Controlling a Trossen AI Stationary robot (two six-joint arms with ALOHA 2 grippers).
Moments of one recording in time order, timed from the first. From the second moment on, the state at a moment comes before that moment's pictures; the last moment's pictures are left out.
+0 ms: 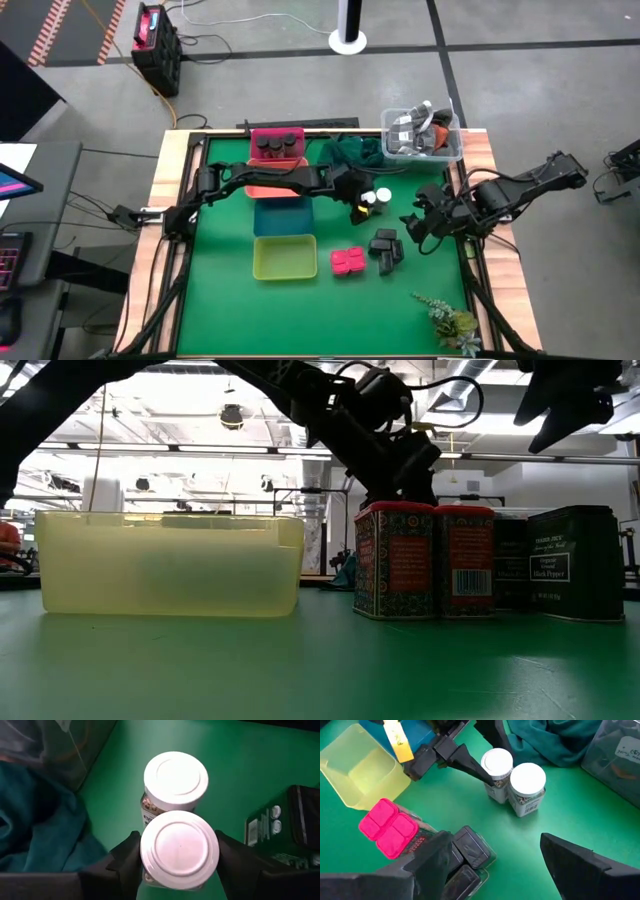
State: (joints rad) left arm 0.15 2.19 1.78 -0.25 0.00 -0.04; right arm 0.40 0.97 0.97 -1.07 0.53 1.07
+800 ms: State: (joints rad) left arm 0.28 1.67 1.51 -0.60 -0.20 -0.01; right arm 0.34 0.97 0.97 -1.04 0.65 0.93
